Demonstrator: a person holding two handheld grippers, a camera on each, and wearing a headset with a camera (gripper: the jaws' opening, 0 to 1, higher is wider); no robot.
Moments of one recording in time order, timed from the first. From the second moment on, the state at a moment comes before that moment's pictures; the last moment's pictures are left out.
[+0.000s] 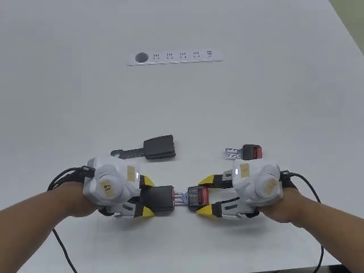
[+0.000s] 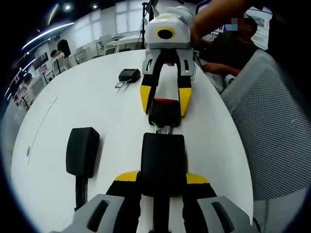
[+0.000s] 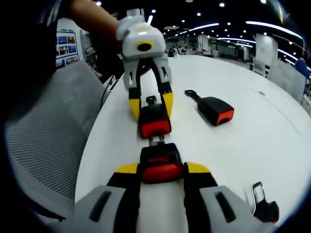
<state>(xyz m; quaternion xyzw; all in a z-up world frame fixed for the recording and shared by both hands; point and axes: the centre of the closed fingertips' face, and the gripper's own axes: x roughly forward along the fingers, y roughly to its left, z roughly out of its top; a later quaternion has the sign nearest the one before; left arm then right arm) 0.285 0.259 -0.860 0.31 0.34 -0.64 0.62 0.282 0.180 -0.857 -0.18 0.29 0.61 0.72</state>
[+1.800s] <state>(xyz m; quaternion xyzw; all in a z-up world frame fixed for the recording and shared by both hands) 0.284 0.263 -0.862 0.32 0.33 -0.65 0.61 0.285 0.200 -0.861 -0.18 0.29 0.60 0.72</state>
